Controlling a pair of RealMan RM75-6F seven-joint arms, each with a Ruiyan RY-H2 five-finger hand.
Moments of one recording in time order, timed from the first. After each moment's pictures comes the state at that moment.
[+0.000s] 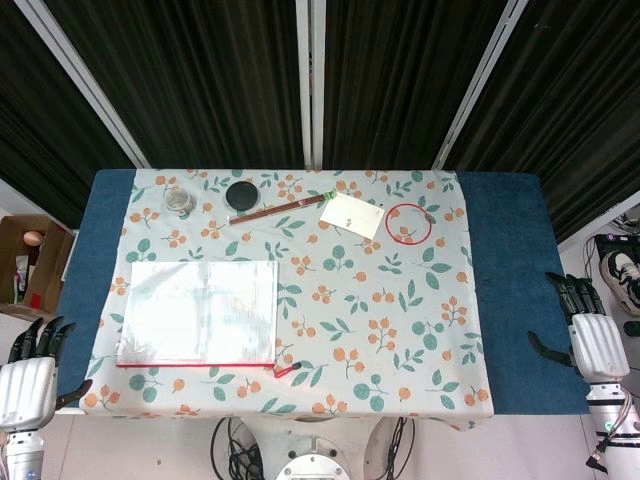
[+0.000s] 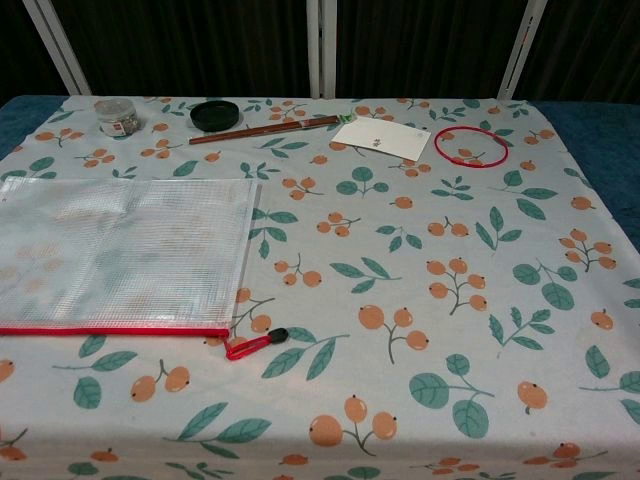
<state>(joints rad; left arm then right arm) 0.03 -1.24 0.00 -1.70 1.47 1.61 0.28 0.13 -1.18 0.07 -1.50 -1.48 1.46 0.24</state>
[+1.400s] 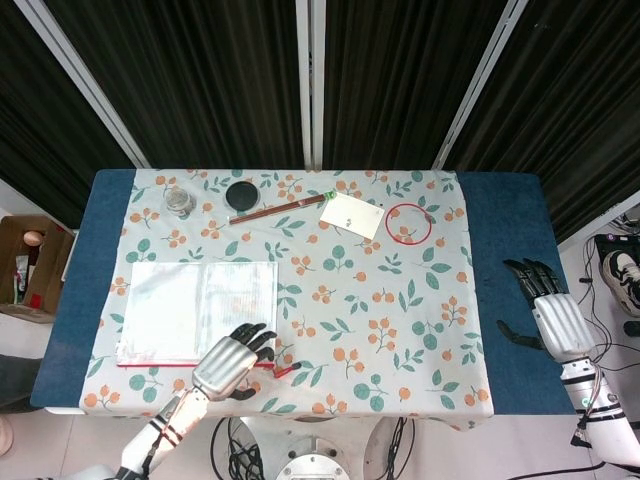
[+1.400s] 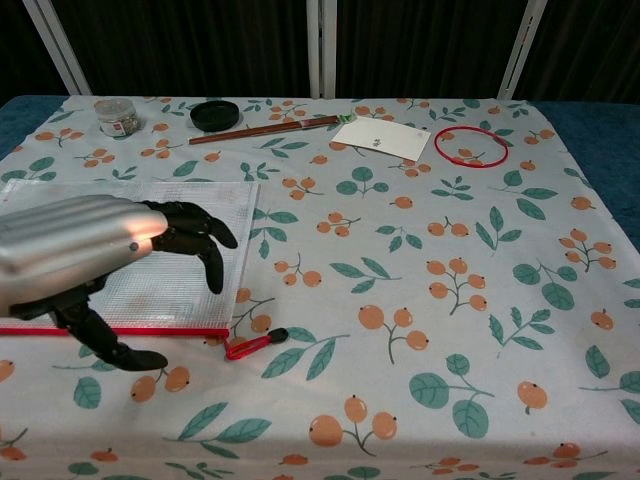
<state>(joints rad) -0.42 -1.50 -0.02 -1.87 1.45 0.98 0.54 0.24 -1.16 0.08 -1.50 -1.56 1.35 0.28</state>
